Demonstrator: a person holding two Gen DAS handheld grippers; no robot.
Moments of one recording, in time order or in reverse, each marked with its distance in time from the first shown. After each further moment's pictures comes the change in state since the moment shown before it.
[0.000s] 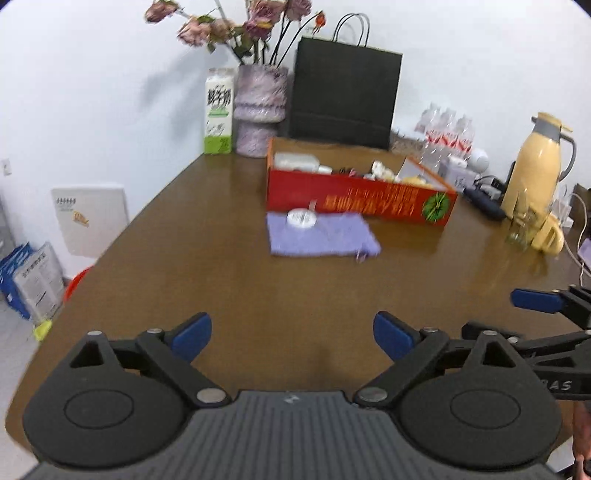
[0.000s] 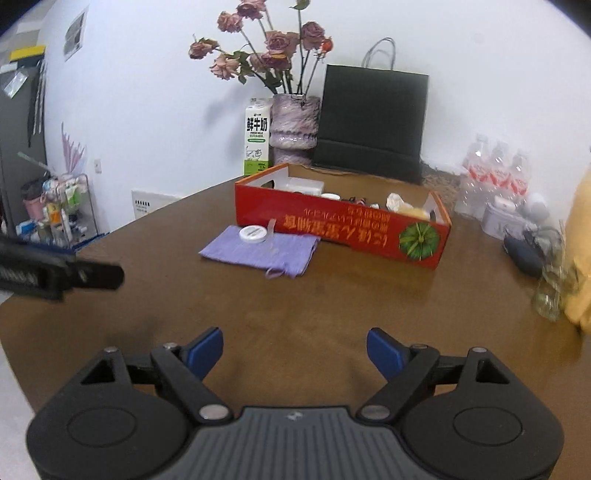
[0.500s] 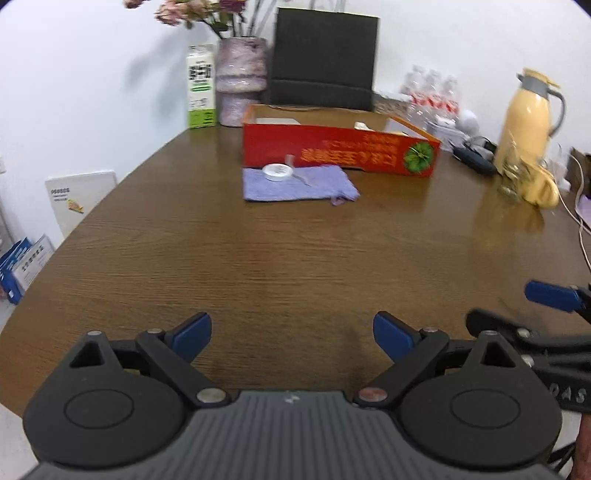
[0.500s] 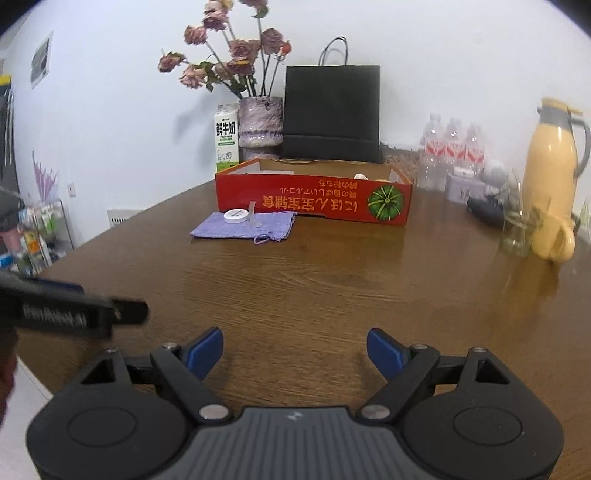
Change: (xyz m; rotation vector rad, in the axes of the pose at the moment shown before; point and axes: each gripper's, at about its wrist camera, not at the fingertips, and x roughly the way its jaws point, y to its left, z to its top) left arm 0.004 -0.034 -0.039 0.071 0.053 0.001; right arm -0.029 0.007 -0.057 0.118 -0.033 -0.074
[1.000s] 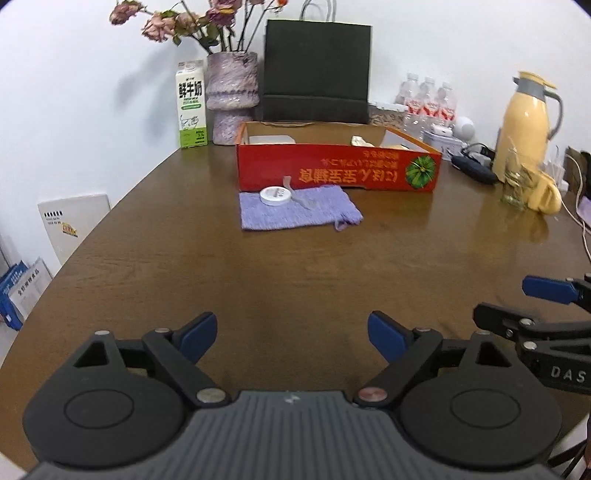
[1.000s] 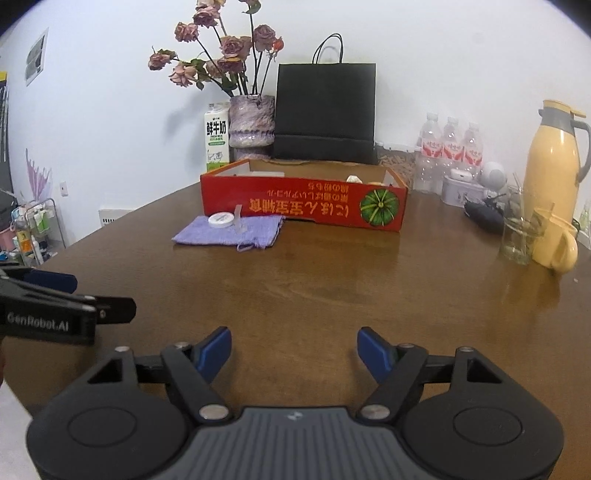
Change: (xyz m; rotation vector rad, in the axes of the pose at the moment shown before) left arm 0.020 0.010 0.023 0.023 -0.041 -0.003; right arm 0.027 -0.010 0.017 -0.021 -0.004 -0.020
